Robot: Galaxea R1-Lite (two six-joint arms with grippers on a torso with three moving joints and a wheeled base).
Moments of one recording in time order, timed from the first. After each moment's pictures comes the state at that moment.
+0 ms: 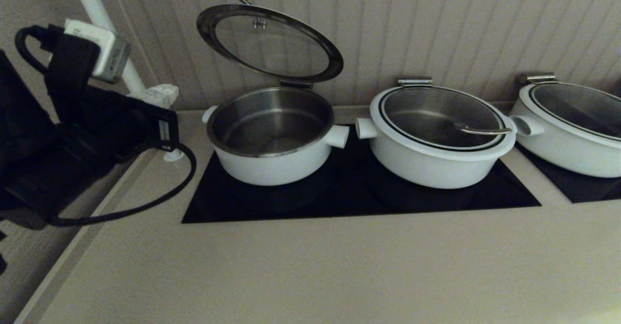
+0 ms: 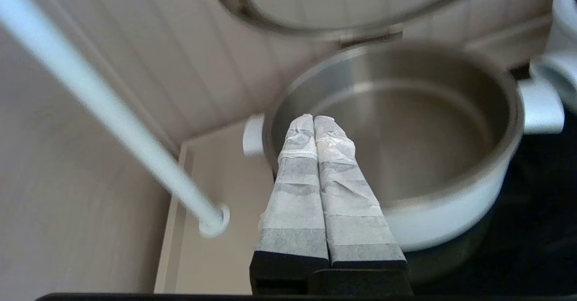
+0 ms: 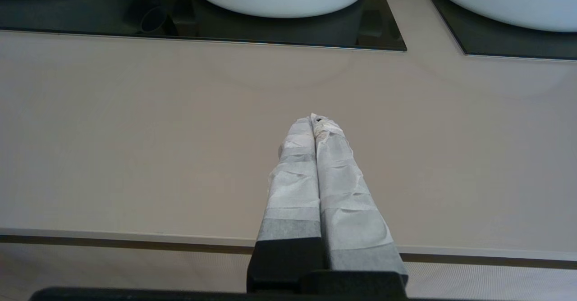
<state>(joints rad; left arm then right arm) -0.38 1.39 -0.74 -0.77 0.26 0.30 0.00 0.00 0.00 0.00 0.03 -0.06</state>
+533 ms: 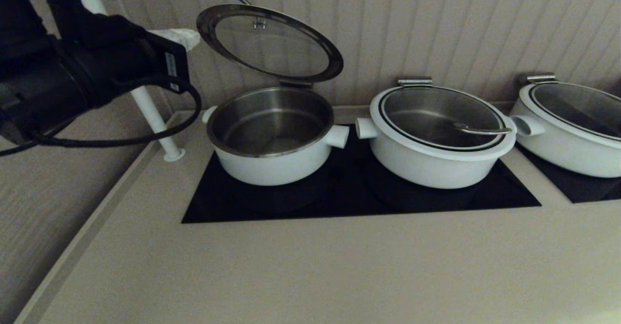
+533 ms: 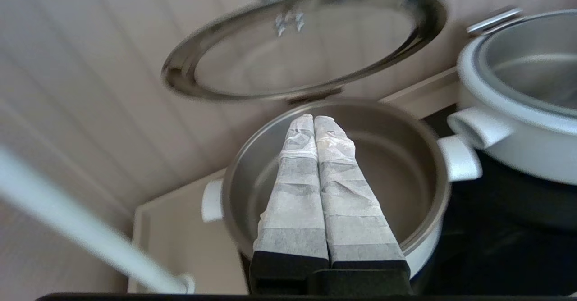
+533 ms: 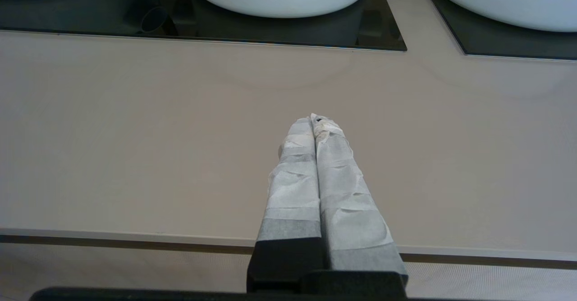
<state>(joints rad) -0.38 1.45 -1.13 -0.46 0.06 0.28 0.00 0.00 0.00 0.00 0.03 -0.06</state>
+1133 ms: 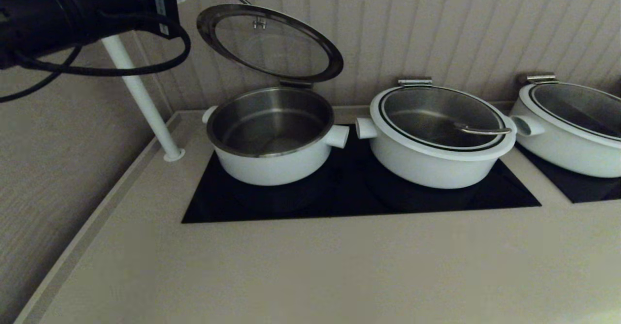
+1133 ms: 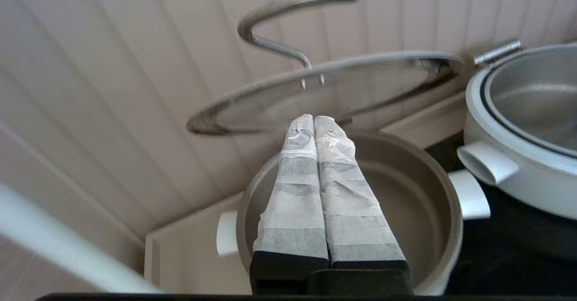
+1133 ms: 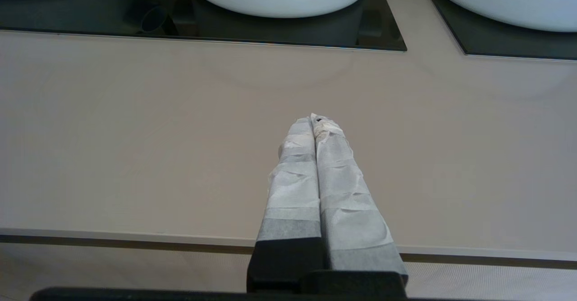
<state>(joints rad) -0.31 1.55 -1.47 -0.23 -0.02 0.27 0.00 0.00 0.00 0.00 0.03 -0.06</state>
